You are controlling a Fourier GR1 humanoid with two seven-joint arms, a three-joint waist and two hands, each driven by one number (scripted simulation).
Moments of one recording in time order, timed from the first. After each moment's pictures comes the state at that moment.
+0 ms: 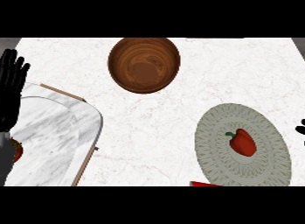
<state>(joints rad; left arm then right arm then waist) -0.24 0.40 0.10 -1.49 0.24 0.12 -0.04 0.09 -1.24 0.00 -1.85 0.29 0.39 -0.77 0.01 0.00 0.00</state>
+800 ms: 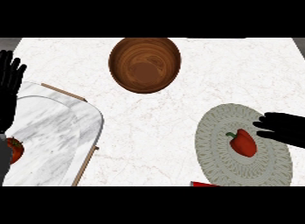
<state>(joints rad) -0.23 0.38 0.15 -1.48 0.23 0.08 -0.04 -0.12 -0.98 0.25 -1.61 0.58 0.38 -0.75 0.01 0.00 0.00</state>
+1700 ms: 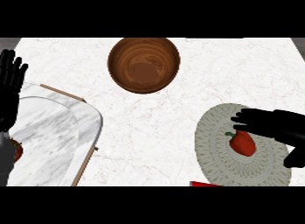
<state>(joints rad) -0.24 0.34 0.18 -1.48 0.18 0.07 -0.03 -0.25 -0.77 0.31 -1.38 0.78 0.32 -0.83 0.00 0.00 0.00</state>
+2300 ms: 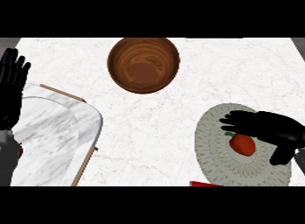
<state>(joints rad) -0.26 0.32 0.19 -1.47 0.15 0.06 -0.02 -0.28 -0.65 0.32 -1.28 0.92 0.30 -0.83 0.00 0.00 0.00</state>
